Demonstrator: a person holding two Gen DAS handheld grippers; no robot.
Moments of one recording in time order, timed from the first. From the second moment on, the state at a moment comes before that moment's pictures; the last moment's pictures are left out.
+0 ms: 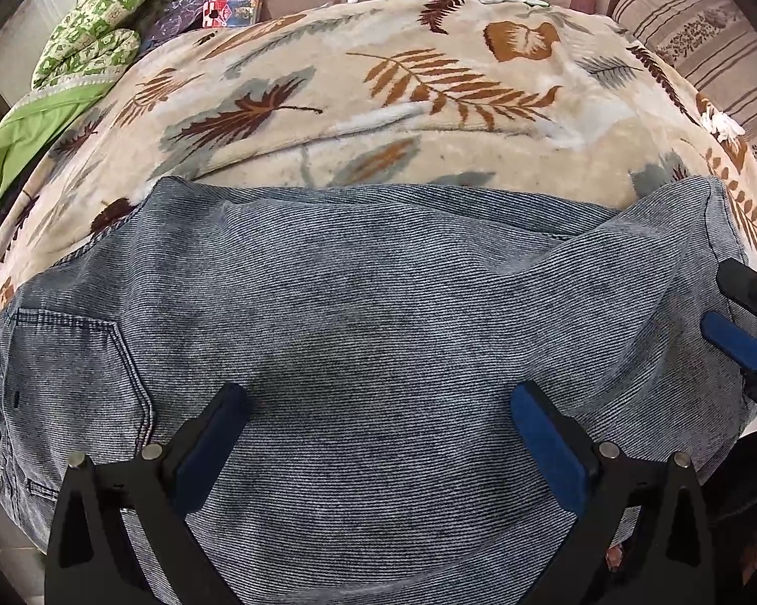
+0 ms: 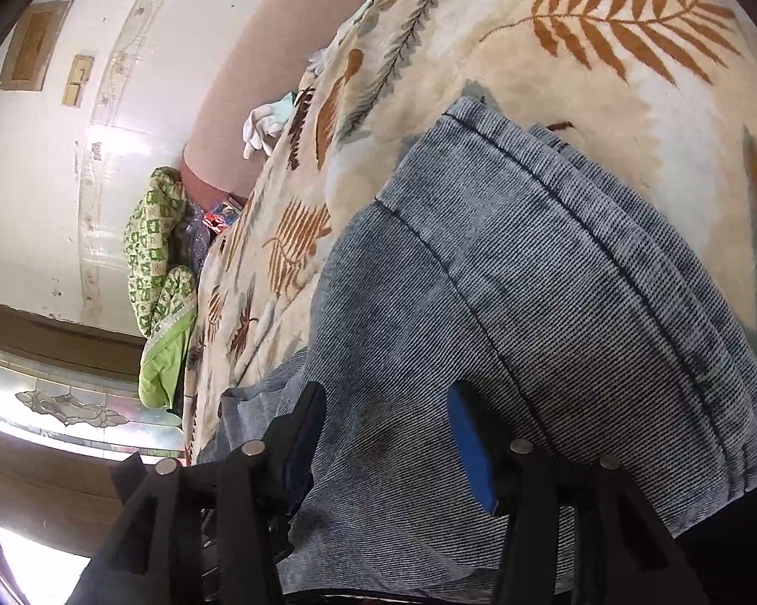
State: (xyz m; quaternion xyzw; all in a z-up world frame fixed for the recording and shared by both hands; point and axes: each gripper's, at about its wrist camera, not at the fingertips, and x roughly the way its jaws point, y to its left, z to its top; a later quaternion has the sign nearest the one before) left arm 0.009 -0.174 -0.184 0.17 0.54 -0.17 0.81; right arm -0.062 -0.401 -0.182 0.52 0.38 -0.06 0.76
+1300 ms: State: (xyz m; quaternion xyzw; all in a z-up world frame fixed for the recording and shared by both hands) left arm 0.005 -0.173 -0.183 0.17 0.53 -0.18 0.81; right arm -0.061 -0.403 -0.181 0.53 0.37 -0.06 0.76
